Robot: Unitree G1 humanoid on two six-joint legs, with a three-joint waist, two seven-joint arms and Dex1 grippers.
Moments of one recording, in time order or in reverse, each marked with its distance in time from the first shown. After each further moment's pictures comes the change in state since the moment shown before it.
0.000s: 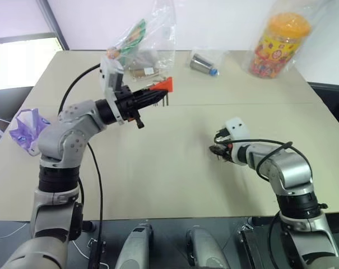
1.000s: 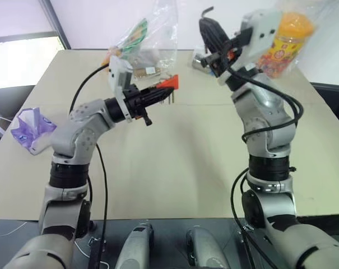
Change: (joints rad) left arm -0.055 -0.061 -0.040 0.087 0.060 -0.081 -0.002; right arm -0.402 0.303 -0.147 0.067 0.145 -0.743 -0.052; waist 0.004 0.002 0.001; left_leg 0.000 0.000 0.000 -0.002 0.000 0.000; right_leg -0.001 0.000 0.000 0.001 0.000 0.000
